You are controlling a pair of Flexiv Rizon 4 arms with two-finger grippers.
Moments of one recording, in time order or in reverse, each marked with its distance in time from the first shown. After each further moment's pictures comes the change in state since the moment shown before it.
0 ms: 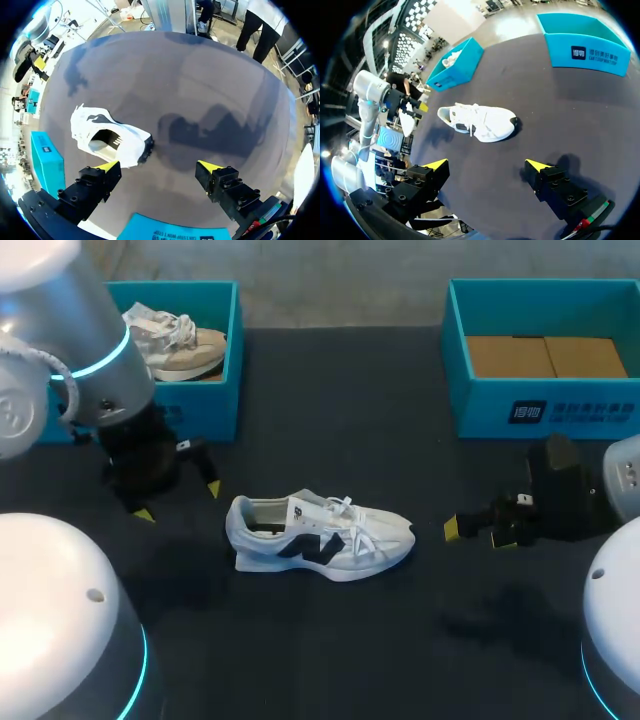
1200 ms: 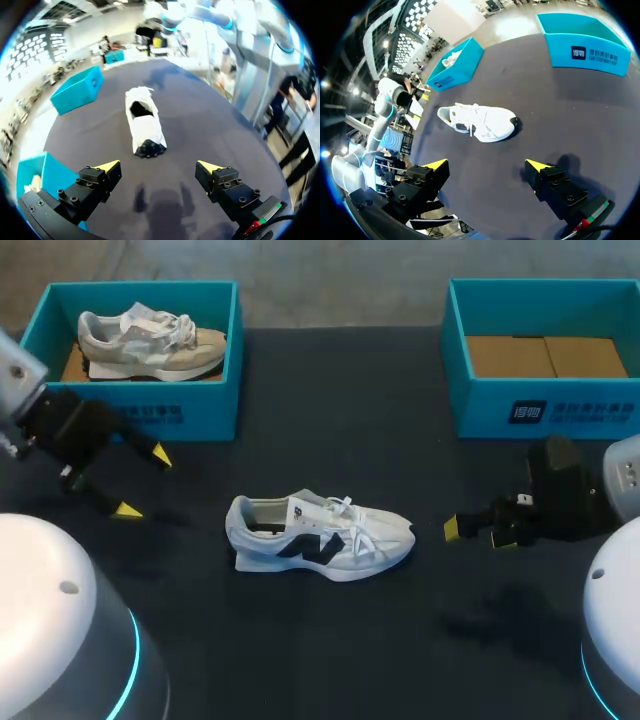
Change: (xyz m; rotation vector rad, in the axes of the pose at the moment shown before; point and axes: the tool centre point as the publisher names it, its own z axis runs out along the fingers) left arm 0.042 0.036 0.000 0.540 -0.296 -0.934; right arm 0.000 0.000 0.000 0.000 0.000 0.000
